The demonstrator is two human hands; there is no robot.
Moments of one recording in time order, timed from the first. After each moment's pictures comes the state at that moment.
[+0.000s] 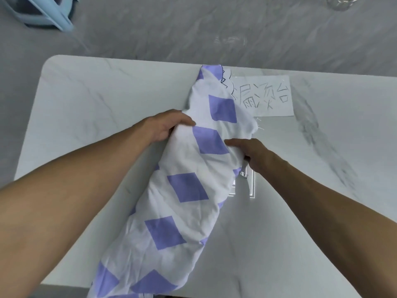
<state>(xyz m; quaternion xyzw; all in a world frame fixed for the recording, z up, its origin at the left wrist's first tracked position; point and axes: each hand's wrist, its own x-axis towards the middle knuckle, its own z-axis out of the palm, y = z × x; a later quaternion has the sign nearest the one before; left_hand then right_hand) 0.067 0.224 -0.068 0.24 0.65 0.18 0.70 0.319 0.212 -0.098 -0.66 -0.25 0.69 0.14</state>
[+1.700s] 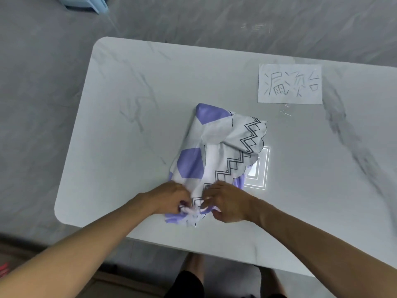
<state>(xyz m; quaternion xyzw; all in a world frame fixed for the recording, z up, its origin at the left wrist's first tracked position) 0.026 -0.037 -0.058 0.74 0.47 -0.13 0.47 0.262 0.021 -0.087 -0.11 -0.93 0.34 -0.04</state>
